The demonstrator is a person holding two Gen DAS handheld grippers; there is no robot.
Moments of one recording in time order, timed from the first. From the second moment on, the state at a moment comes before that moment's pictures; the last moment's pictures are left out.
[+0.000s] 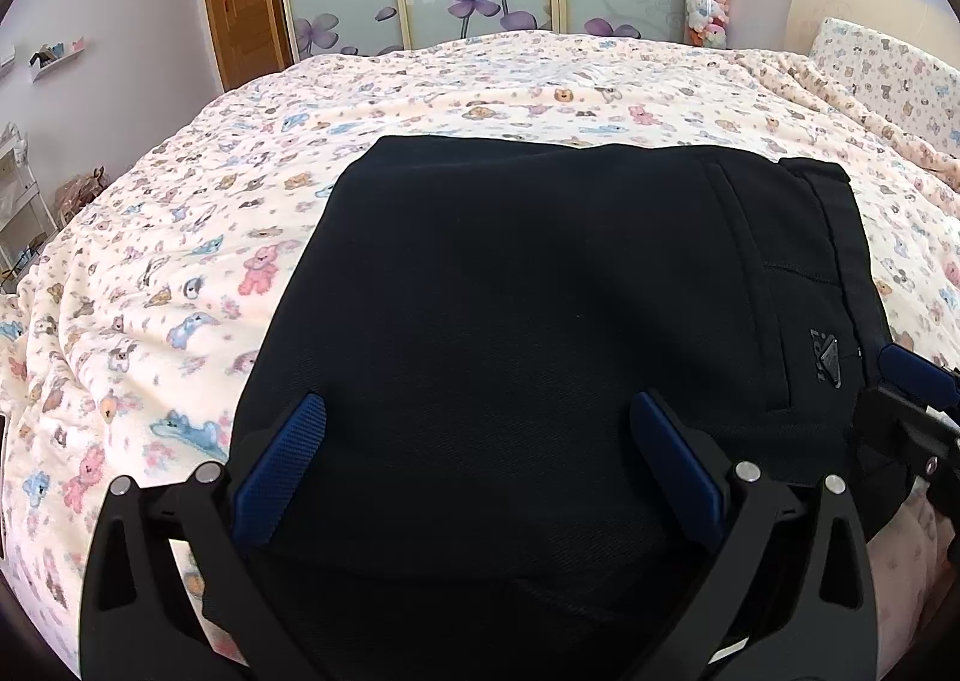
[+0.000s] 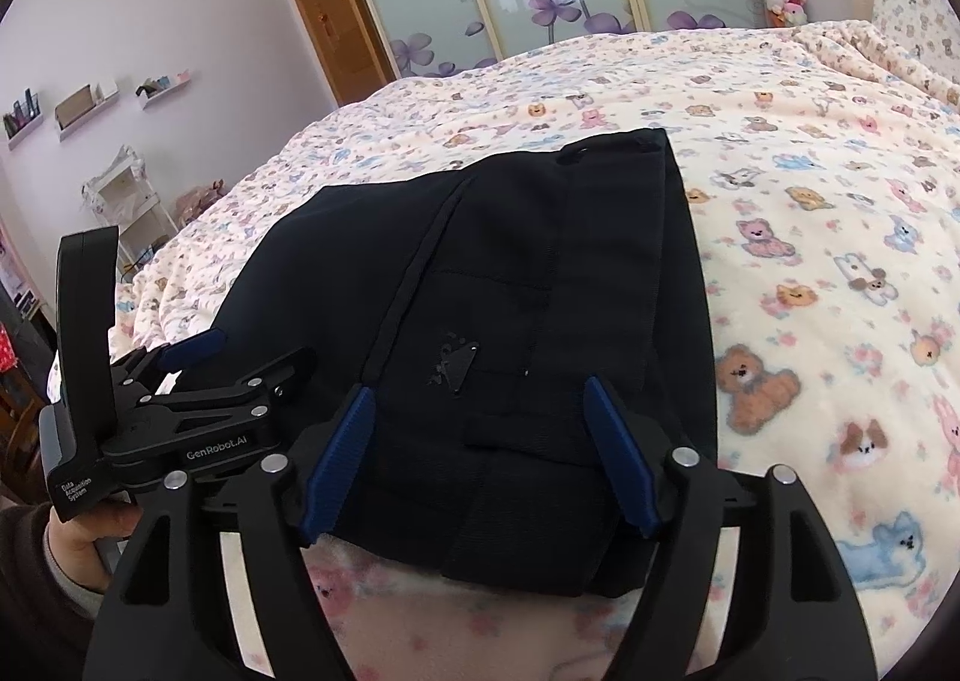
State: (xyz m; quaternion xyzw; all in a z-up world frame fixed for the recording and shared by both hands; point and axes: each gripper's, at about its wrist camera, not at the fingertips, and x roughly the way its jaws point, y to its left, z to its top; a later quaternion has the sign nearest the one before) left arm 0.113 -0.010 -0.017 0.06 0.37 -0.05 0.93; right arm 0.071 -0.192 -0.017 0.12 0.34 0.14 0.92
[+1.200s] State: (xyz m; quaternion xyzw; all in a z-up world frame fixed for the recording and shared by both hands) left arm 0.225 0.071 0.015 -0.12 0.53 -0.25 0.80; right arm 0.152 -0.277 -0.028 0.32 0.41 0.29 0.80
